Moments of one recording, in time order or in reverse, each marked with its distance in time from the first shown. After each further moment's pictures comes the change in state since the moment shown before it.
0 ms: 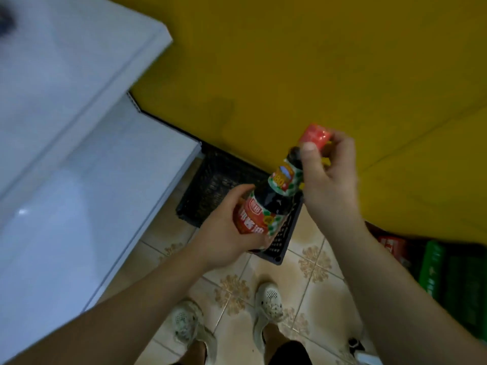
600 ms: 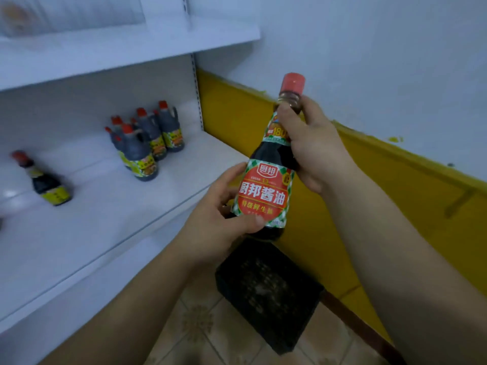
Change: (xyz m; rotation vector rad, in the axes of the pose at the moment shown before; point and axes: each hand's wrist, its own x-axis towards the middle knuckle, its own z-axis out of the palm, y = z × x) left_hand -0.202 0.259 -0.030 -0.234 0.418 0.410; right_hand -0.050 -0.320 -0.018 0.423 -0.516 -0.212
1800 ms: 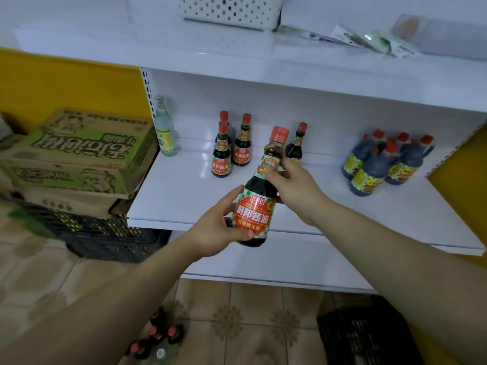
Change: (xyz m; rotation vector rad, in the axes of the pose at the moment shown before) left_hand -0.310 -0.022 -0.346 0.083 0.697 -0.220; right_hand -0.134 0.130 0.469 -0.319 -0.952 0.173
